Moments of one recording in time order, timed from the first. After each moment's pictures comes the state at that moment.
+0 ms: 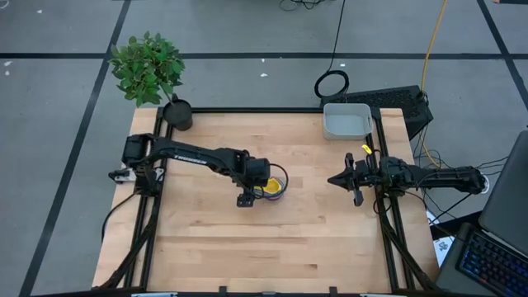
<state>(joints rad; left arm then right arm) 0.02 1.85 1.32 -0.72 0.08 0.07 -0.02 0.11 0.02 -0.01 -0.09 0.19</state>
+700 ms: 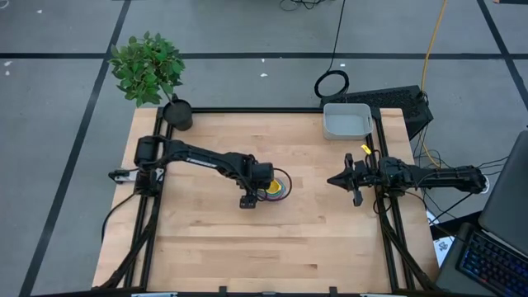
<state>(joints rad) 0.02 1.95 1.31 -0.68 0.06 0.08 -0.02 0.13 0.02 -0.01 -0.08 0.20</state>
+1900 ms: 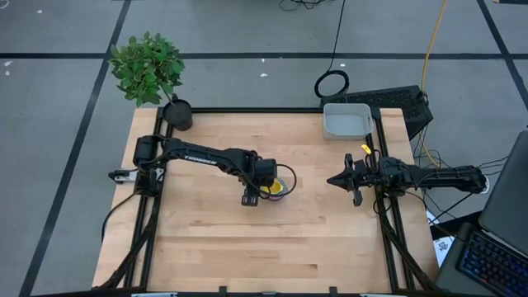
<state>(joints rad) 0.02 1.95 1.42 -0.77 0.04 0.13 -0.02 0.14 0.02 -0.02 -0.08 0.22</state>
